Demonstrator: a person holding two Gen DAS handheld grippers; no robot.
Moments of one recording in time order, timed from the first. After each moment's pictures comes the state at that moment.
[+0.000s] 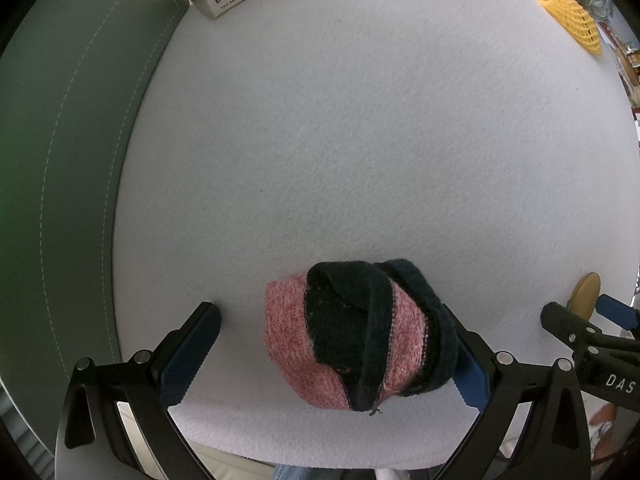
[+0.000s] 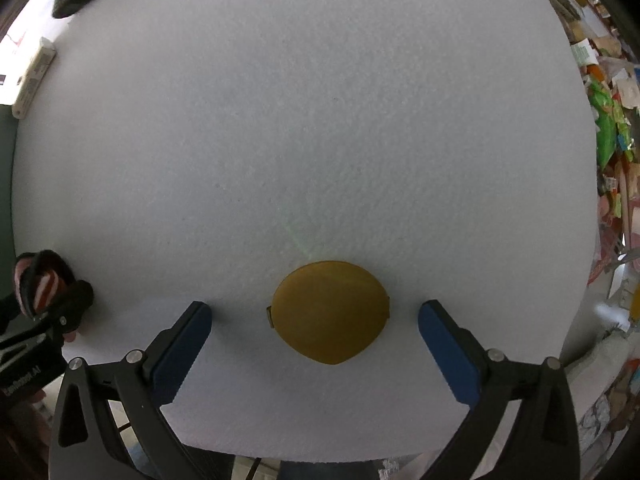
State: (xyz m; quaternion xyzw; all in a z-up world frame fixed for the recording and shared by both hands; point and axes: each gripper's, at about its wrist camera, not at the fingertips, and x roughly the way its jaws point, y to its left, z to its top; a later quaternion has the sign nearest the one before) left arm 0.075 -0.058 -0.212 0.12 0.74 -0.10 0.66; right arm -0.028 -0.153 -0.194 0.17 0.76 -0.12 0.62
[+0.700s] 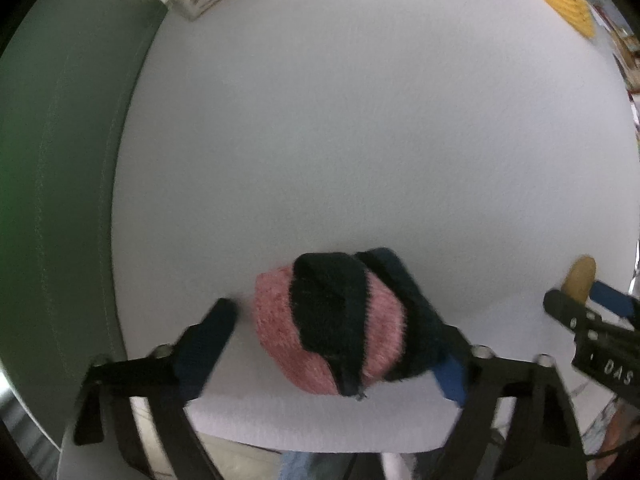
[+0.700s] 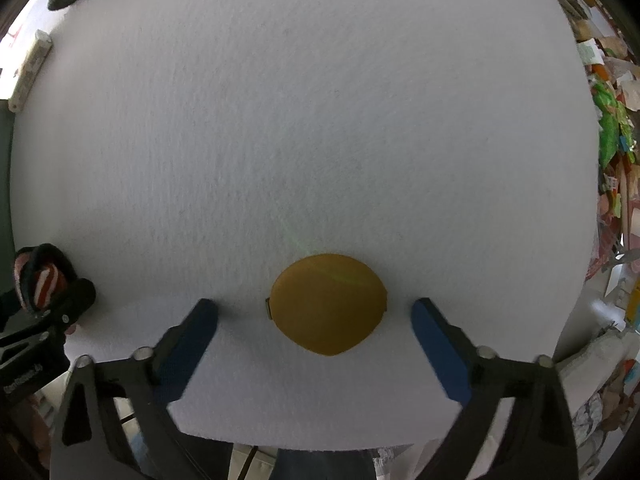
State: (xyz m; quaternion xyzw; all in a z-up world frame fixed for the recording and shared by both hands) left arm 0.086 -0.072 -0.208 0.14 0.75 -0.12 0.64; right arm -0.006 -0.159 -0.208 0.16 0.77 -0.12 0.61
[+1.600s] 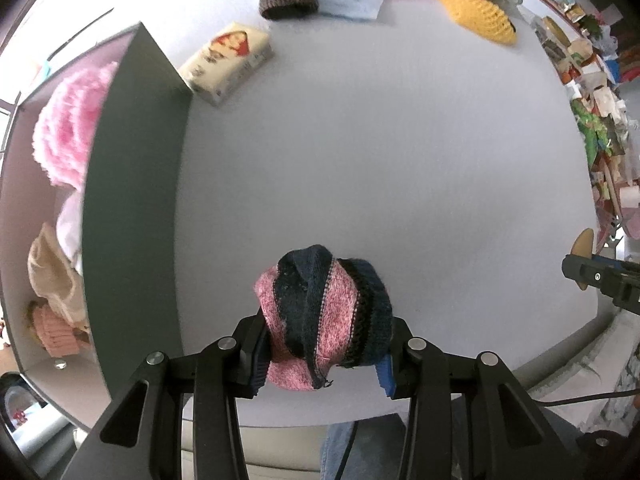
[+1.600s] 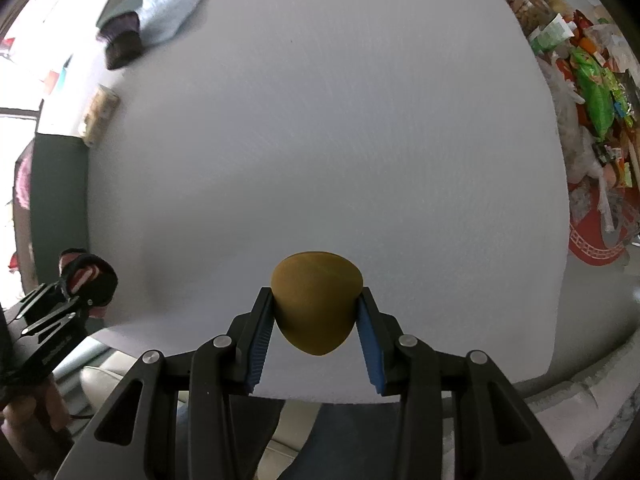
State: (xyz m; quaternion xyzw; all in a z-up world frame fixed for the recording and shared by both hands) left arm 0.096 -0.061 -0.136 0.15 0.69 -0.20 0.68; right arm -0.044 -0.180 -0.142 0.26 0.70 -0.09 0.65
